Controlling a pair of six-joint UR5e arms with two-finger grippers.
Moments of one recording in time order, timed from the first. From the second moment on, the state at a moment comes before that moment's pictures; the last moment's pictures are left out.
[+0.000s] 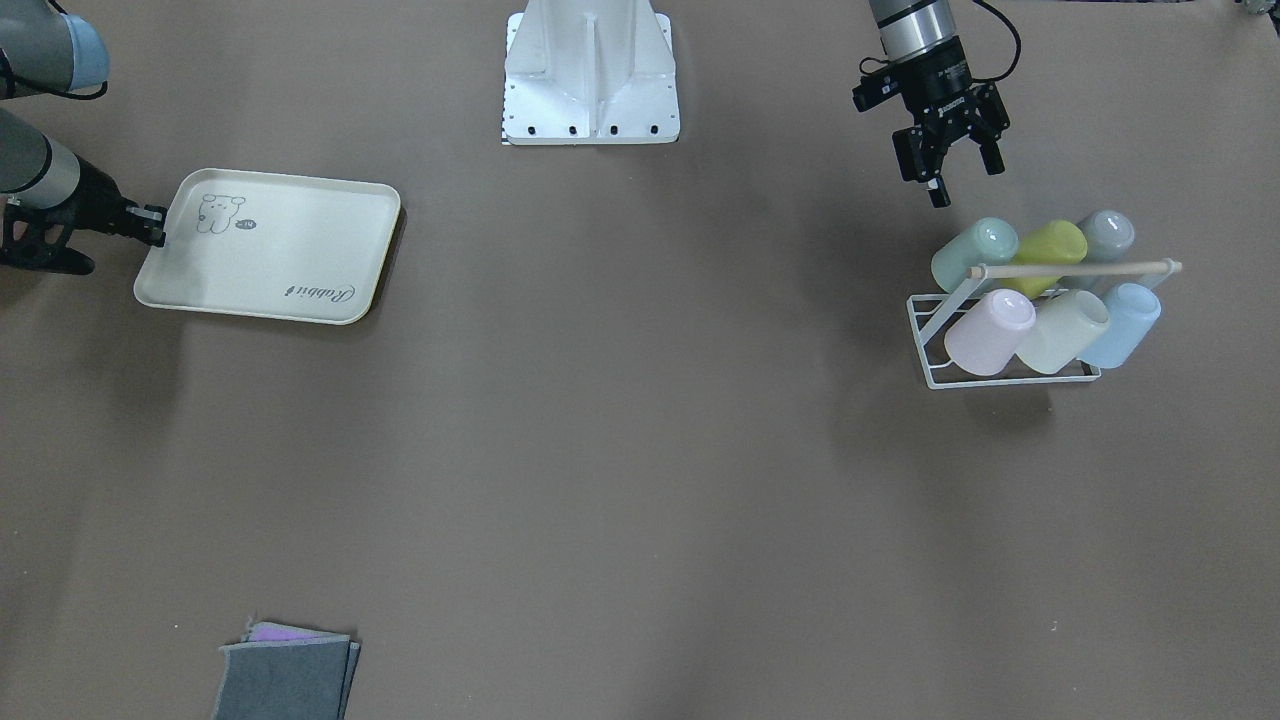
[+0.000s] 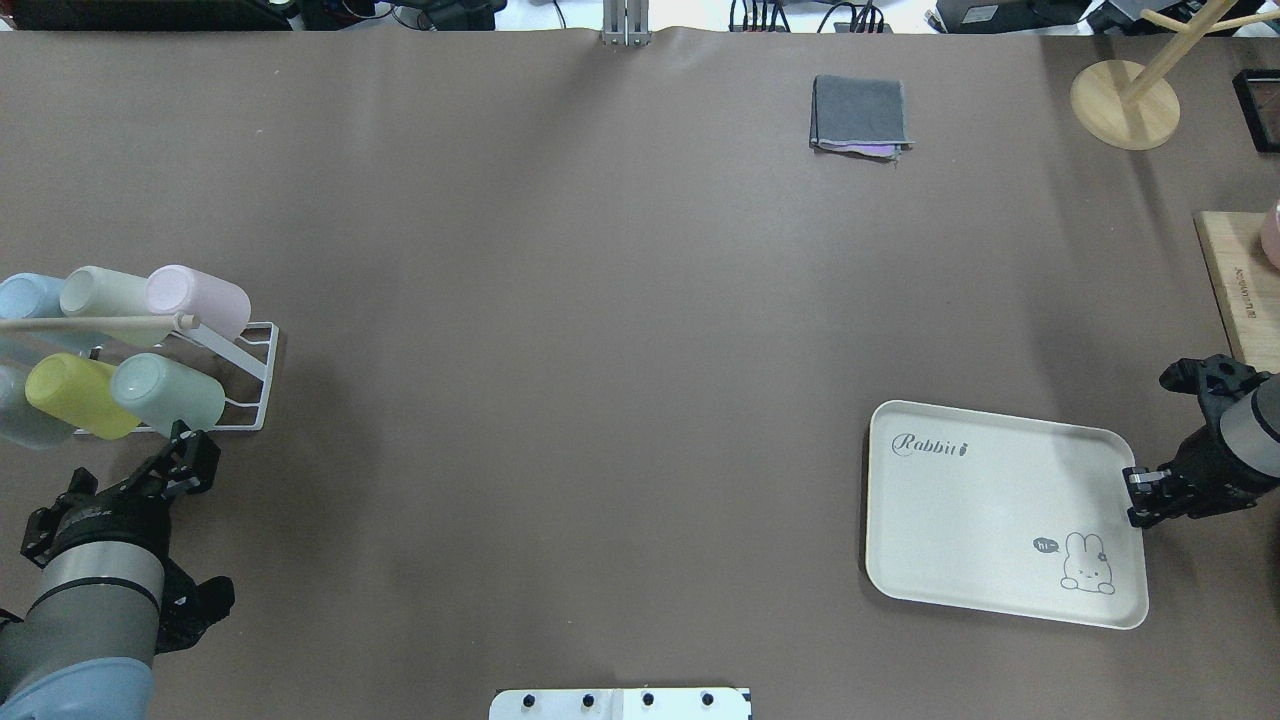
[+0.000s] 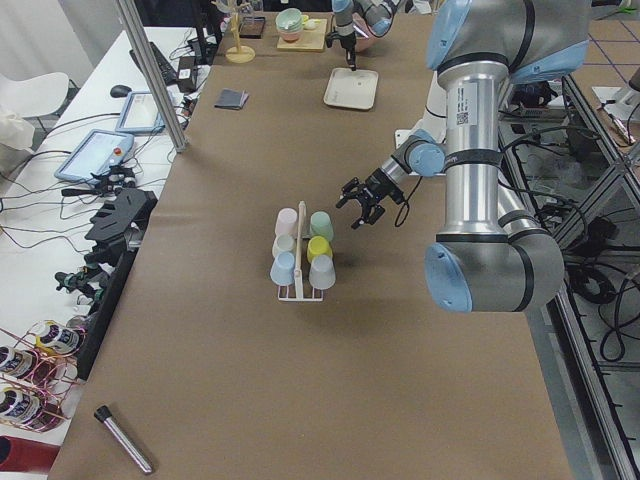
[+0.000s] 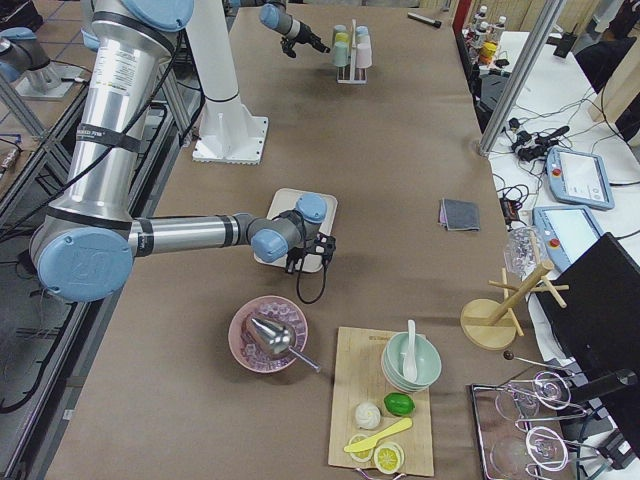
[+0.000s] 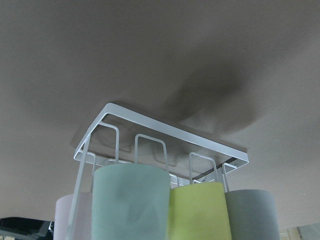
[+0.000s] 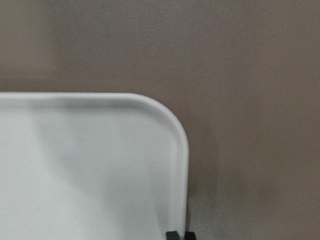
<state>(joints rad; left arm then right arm) -0.08 -1.41 -2.33 -1.21 -0.80 0.91 0.78 -1.84 1.81 -1.09 2.29 0.99</state>
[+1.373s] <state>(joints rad) -0.06 -1.44 -2.16 -1.28 -0.58 0.94 0.88 -1.85 1.86 -1.02 2.42 0.88</state>
